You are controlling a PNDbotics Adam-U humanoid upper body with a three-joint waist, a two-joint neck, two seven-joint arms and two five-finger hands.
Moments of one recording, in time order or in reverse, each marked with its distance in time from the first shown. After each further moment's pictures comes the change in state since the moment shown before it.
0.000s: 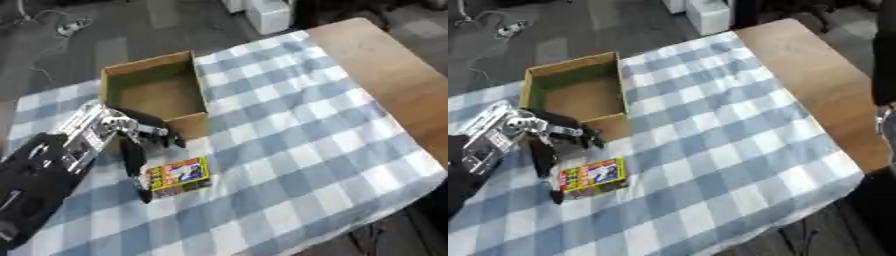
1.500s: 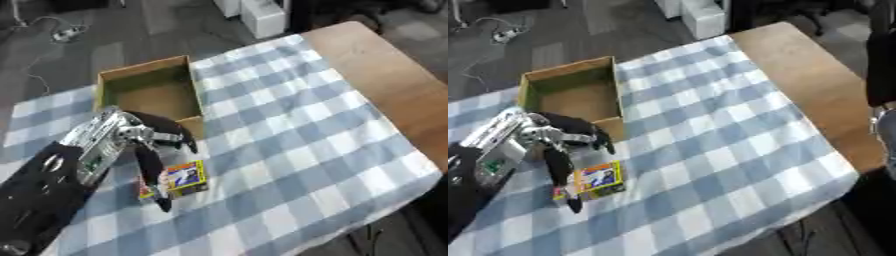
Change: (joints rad) left arm 0.051 -0.067 0.003 -0.149 -0.144 0.023 -0.006; right arm -0.001 0.000 -0.001 0.000 -0.007 0.000 -0.005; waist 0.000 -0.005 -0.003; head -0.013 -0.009
